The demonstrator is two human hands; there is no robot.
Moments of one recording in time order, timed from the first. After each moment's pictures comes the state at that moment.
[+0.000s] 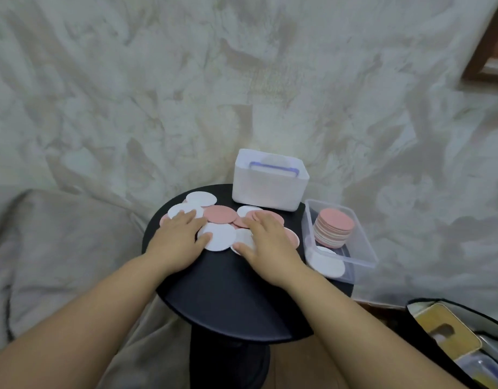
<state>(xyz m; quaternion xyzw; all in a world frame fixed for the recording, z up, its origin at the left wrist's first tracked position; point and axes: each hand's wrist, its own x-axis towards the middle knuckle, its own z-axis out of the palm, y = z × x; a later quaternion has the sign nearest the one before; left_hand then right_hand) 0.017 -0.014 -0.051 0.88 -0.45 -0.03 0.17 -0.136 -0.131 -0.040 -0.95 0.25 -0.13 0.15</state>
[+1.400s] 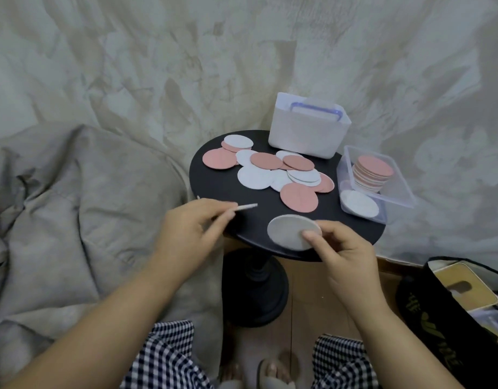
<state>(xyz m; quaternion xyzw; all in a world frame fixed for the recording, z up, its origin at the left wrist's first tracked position) -0.059 0.097 -0.063 0.71 -0.48 0.10 0.50 -0.238 -0.042 -0.059 -0.78 0.21 -0.39 0.45</state>
